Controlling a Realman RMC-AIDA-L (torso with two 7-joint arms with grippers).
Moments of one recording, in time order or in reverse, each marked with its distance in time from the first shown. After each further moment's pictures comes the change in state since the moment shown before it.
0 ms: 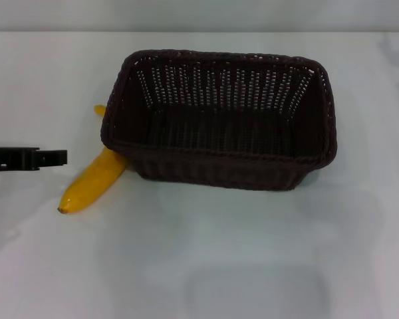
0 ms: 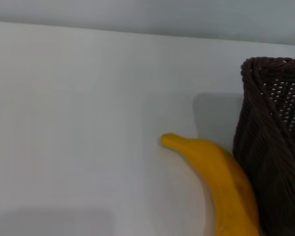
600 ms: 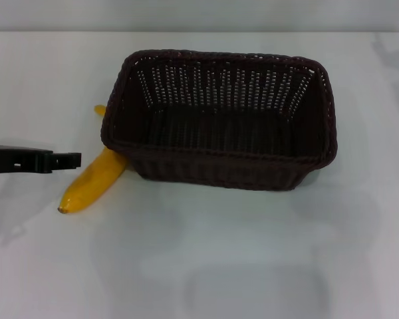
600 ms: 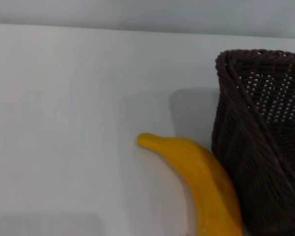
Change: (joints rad) left arm -0.038 0.002 -0.014 -0.076 -0.050 -0.001 0.099; right arm -0.002 0.000 -0.022 0.011 -0.003 0.009 0.000
